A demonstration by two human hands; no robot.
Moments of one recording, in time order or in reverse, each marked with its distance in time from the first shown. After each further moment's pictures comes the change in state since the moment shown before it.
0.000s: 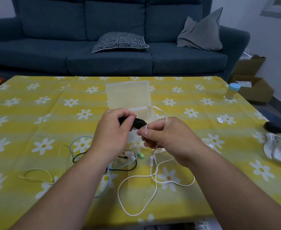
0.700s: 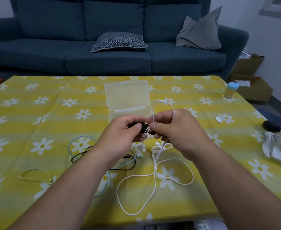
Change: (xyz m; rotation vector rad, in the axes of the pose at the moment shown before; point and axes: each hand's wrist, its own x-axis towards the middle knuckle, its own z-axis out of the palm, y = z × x) left_hand -0.010 0.006 0.011 -0.305 -0.284 -0.191; right_hand -0.001 -0.007 -0.014 -0.078 0.152 -0.087
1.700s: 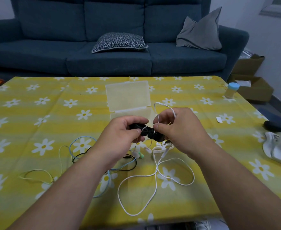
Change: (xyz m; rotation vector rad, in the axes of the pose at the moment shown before) left_hand -0.003 0.001 -0.006 0.029 -0.002 0.009; right_hand 0.002 0.000 -0.003 -0.233 0.116 -0.054
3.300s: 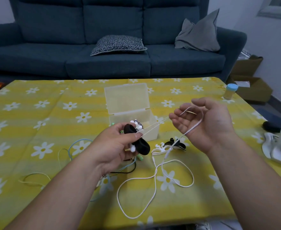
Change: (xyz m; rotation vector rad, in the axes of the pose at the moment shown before) left_hand -0.001 0.001 -0.001 -0.429 -0.010 -0.294; right_hand 0.006 -0.004 -0.039 1.077 0.103 0.403
